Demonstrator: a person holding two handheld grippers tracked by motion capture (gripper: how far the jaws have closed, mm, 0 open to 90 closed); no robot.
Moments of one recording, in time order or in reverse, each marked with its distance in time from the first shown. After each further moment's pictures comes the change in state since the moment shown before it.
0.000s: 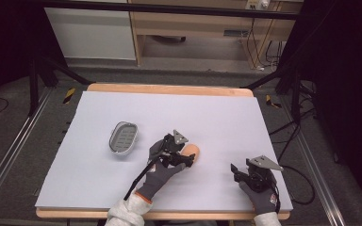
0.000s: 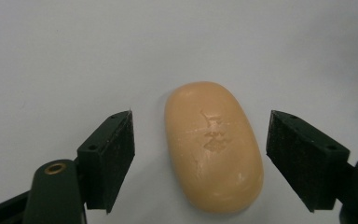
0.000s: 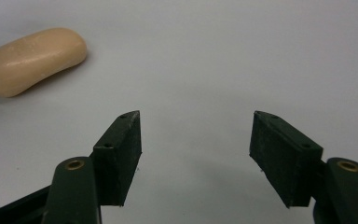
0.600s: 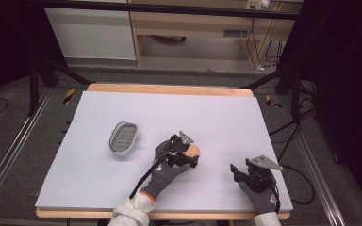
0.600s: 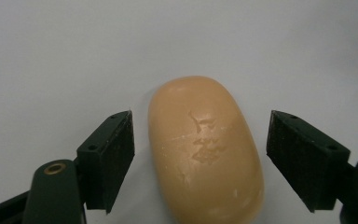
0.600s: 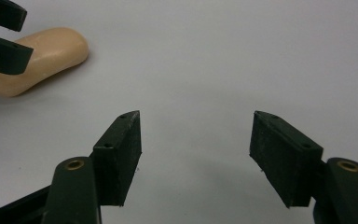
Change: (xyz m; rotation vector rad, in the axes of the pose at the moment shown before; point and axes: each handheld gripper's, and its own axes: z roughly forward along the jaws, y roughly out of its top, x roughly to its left) left arm -0.007 0.002 0.021 0.053 -0.010 0.004; right arm 0.000 0.000 0.000 0.003 0.006 0.002
